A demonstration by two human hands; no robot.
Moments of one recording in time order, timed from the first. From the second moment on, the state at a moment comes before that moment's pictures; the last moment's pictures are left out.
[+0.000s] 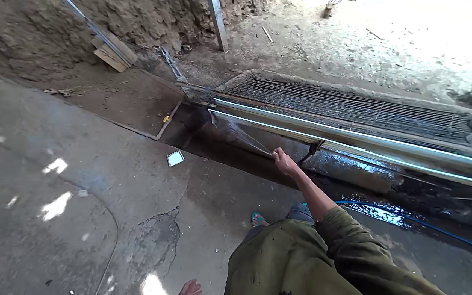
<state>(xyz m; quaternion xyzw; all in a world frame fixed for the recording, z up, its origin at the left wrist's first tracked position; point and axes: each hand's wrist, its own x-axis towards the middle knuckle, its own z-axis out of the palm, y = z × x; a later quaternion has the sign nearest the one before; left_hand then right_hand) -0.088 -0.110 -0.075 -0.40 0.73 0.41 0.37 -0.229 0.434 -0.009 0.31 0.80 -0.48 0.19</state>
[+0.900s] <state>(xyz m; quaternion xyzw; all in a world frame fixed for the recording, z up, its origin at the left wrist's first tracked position) -0.106 -0.100 -0.086 -0.35 0.75 0.37 0.42 -0.154 0.461 -0.020 0.52 0.72 -0.43 0.16</state>
